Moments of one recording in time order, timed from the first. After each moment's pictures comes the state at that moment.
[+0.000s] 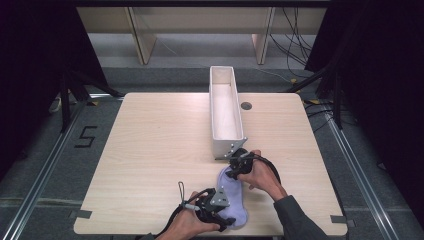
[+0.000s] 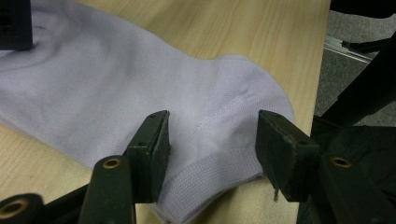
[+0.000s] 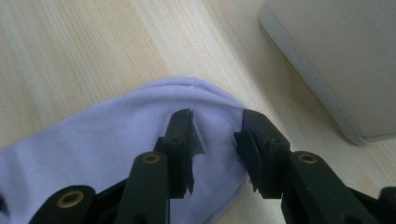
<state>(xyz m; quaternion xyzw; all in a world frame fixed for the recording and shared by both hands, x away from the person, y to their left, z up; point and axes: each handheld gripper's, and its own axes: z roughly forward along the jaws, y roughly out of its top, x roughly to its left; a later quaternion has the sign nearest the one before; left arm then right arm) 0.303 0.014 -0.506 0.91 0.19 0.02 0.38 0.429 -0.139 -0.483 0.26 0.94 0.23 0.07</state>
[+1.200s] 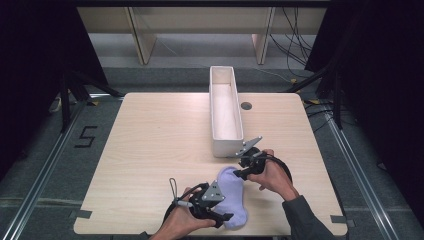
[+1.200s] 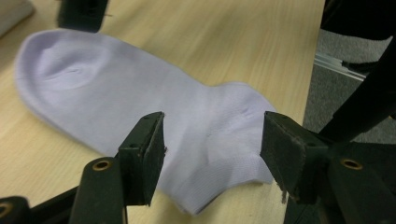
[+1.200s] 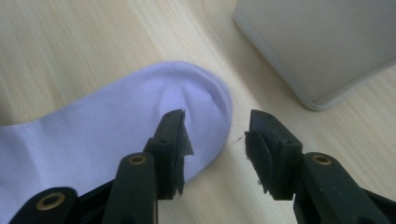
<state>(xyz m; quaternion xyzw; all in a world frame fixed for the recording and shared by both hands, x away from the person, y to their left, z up) 0.305 0.033 -0.481 0.89 0.21 0.03 0.41 0.417 -0.169 -0.460 0.27 0.92 0.26 0.08</state>
